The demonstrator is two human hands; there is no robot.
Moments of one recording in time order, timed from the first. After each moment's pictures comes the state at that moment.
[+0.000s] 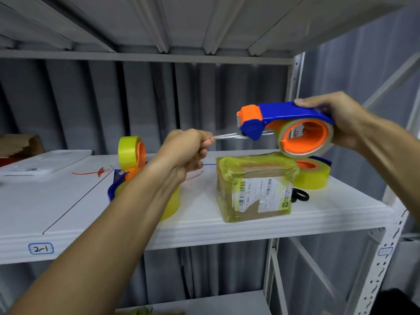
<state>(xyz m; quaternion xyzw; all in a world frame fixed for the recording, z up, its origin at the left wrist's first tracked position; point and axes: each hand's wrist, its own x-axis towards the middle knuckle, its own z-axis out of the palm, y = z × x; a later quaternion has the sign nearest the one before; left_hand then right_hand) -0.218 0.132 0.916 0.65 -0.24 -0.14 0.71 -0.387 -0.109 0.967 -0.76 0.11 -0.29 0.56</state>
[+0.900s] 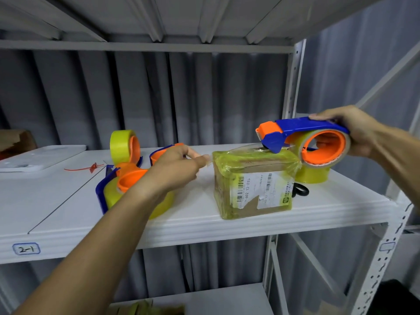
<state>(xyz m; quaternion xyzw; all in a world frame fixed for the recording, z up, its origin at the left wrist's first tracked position) -0.208 0.136 0.873 0.80 -0.30 -0.05 0.52 -0.390 -0.164 0.932 -0.74 0.18 -0.24 0.60</state>
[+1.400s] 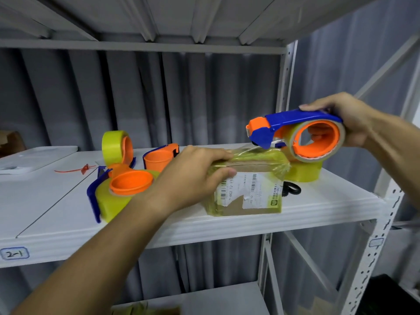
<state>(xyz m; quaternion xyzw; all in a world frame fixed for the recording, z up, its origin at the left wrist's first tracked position) -0.228 0.126 0.868 0.73 -0.59 0.19 0.28 -0.396 -0.151 0.952 -0.76 0.16 -0.21 0.59</state>
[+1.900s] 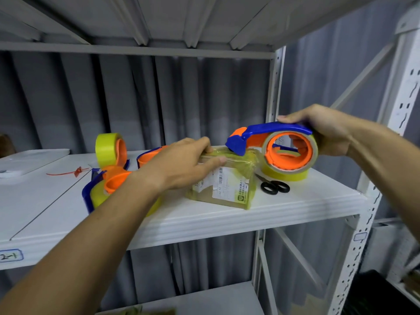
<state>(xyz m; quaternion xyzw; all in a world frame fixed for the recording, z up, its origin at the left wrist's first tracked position) -0.203 0.118 0.886 0.79 -0.56 0.13 0.19 -0.402 -0.118 0.948 -0.79 0.22 -0.17 0.55</state>
